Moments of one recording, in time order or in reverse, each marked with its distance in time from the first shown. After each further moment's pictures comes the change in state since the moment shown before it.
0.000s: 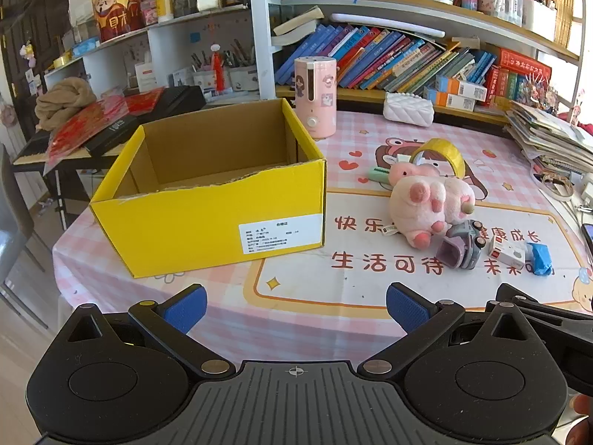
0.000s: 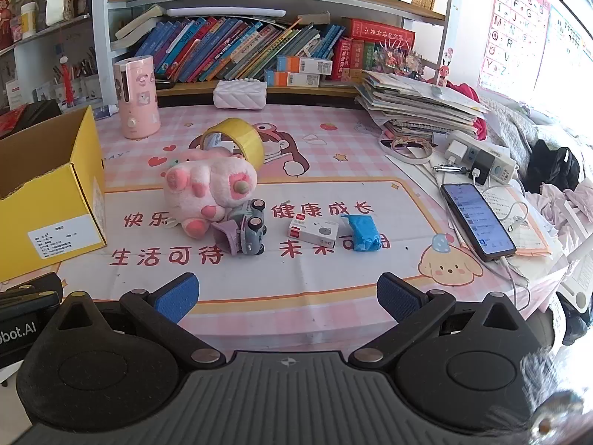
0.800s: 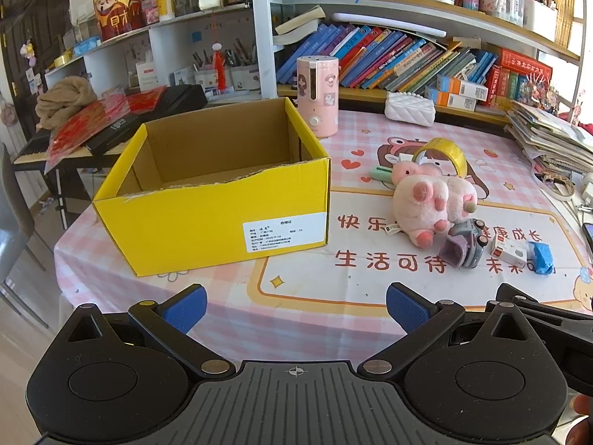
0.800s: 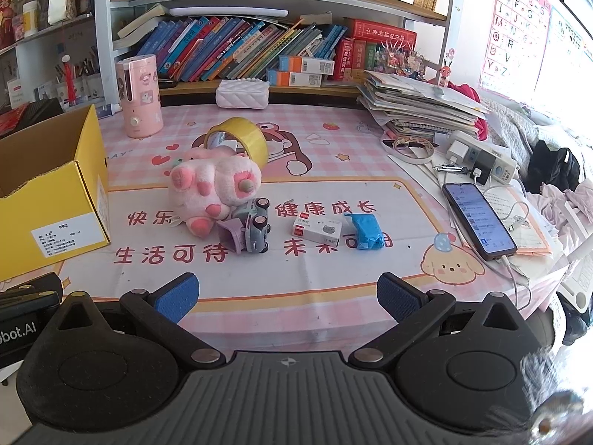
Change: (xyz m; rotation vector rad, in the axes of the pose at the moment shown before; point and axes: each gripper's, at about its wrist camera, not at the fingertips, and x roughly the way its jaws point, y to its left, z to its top) left arm 0.001 0.001 0.000 0.001 -0.001 -0.002; right arm -0.001 0.003 -0.002 0.002 -0.002 -0.001
